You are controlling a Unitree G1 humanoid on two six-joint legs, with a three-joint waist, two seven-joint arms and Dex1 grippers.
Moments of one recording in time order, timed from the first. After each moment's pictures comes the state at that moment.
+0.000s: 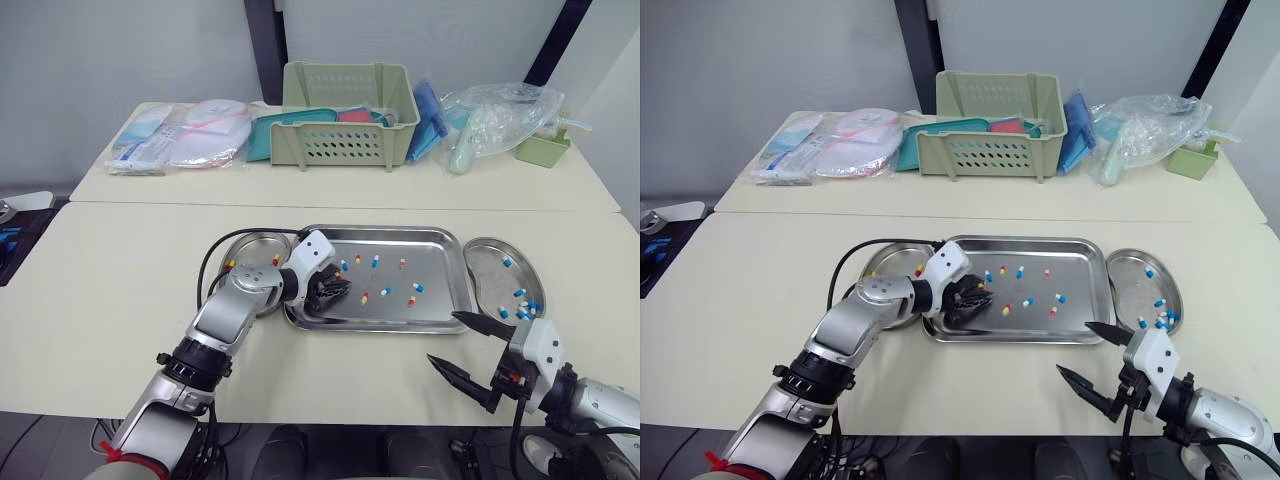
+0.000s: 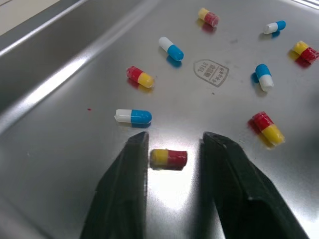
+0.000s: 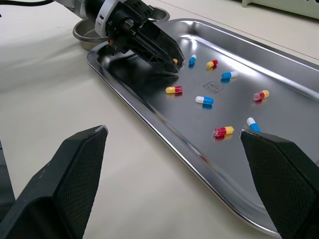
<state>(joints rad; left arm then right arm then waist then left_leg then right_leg) -0.54 0.42 -0.31 0.05 -0.17 0.62 -0.76 0.42 -0.63 -0.17 -0.61 0.44 0.20 0.81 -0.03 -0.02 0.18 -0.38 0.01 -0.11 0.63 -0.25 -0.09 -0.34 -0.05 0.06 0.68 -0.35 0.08</state>
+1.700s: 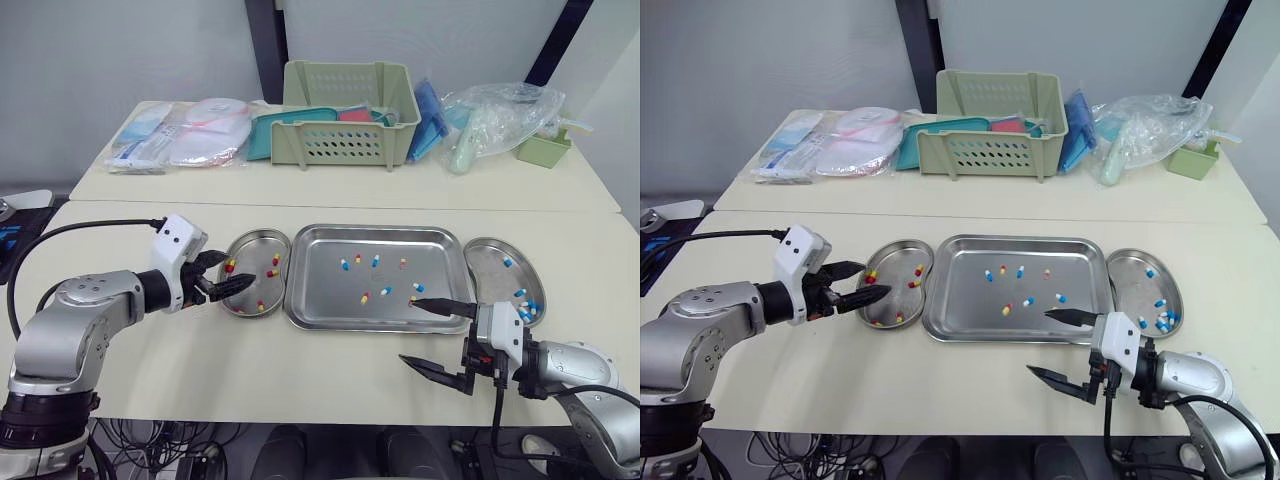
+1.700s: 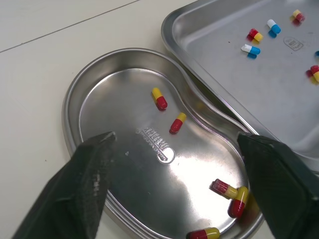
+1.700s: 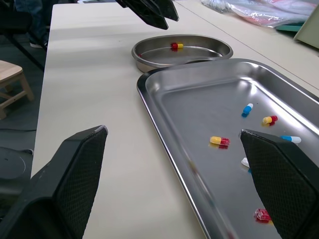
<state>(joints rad) -0.24 0.81 0.21 -0.26 -0.46 0.86 -0.82 0.15 -0.68 0.01 -0.50 0.41 0.14 0.95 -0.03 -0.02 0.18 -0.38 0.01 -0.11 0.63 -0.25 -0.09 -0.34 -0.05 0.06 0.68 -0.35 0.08</state>
